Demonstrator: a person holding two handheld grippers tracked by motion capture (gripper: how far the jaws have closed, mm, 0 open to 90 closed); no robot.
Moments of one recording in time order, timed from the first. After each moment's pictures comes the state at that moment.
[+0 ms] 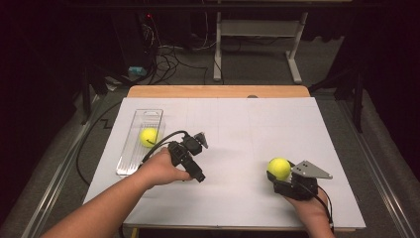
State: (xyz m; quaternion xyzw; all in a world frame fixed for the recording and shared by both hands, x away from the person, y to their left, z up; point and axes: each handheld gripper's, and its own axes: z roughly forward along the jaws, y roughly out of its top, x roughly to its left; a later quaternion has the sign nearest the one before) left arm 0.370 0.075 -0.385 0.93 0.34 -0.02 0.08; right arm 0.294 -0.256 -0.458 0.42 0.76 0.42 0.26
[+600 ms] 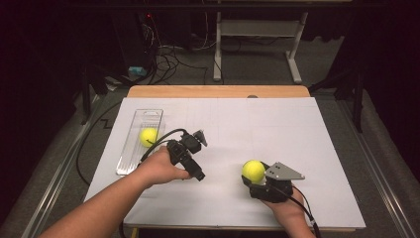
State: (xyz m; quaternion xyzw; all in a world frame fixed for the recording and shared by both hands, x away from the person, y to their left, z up) left arm 0.369 0.078 -0.377 0.93 0.35 -0.02 0.09; right arm 0.290 -0.193 -0.456 0.36 0.78 0.45 0.23
